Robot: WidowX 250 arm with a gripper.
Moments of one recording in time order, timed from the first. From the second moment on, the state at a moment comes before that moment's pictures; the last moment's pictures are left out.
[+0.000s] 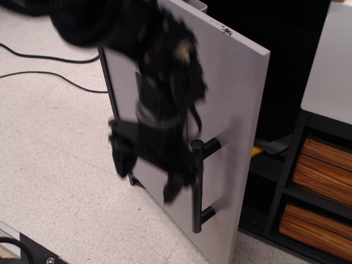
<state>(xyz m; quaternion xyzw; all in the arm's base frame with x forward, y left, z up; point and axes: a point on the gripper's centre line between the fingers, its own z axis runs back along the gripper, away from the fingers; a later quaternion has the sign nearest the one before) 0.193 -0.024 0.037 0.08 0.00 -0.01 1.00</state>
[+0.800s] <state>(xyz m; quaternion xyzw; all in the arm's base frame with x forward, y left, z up) 0.238 -0.160 0.003 0.00 -0.03 -0.13 0.99</state>
